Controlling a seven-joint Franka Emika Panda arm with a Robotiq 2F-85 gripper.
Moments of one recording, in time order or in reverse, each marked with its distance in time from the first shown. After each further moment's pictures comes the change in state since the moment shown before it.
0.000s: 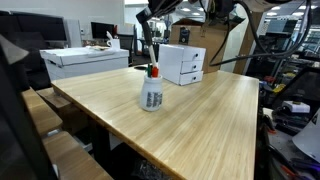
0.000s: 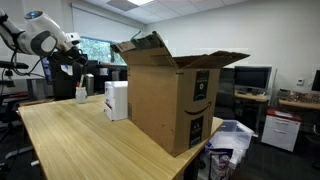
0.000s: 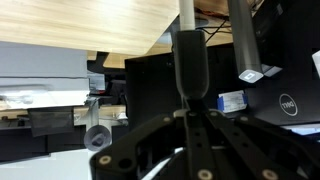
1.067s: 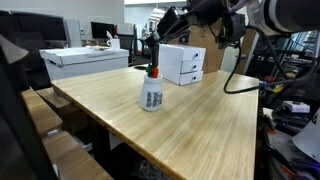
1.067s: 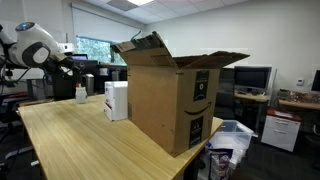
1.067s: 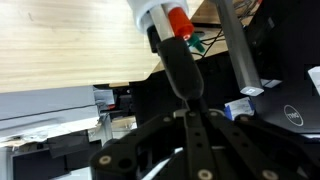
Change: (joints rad) arm -0.003 0.033 0.056 -0.118 0.018 0.139 0.165
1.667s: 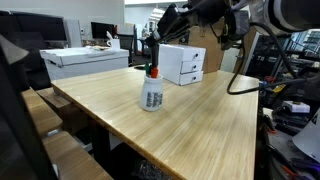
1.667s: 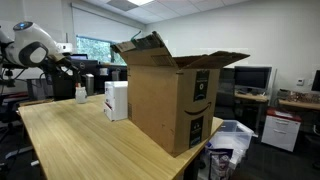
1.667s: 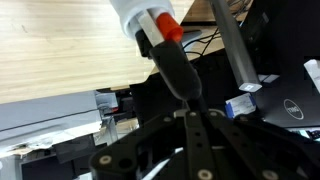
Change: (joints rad) arm 0.000 -0.004 0.033 0.002 0.064 0.000 0.023
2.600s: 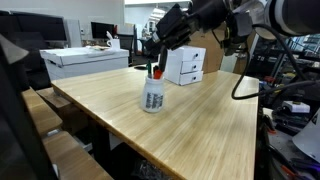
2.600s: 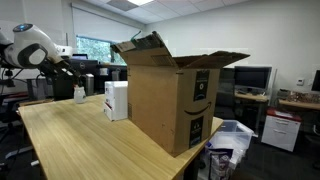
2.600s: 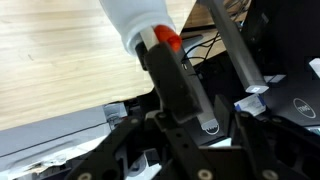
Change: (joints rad) arm 0.002 0.010 0.005 -0.012 0.001 -0.004 0.101
